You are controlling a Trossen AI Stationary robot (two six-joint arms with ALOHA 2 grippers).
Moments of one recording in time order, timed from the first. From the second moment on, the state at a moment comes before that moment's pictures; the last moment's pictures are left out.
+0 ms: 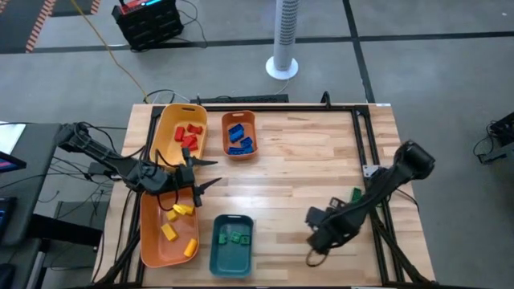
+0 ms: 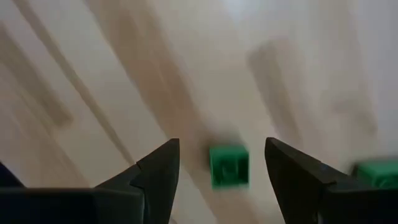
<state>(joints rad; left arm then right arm) -0.45 0.90 0.66 0.09 -0.81 0.15 0.70 1.66 1.17 -1.08 0.04 1.16</state>
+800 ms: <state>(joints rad) -0.44 0.90 0.66 0.06 -0.81 0.13 0.84 1.65 0.90 -0.86 0.06 1.25</state>
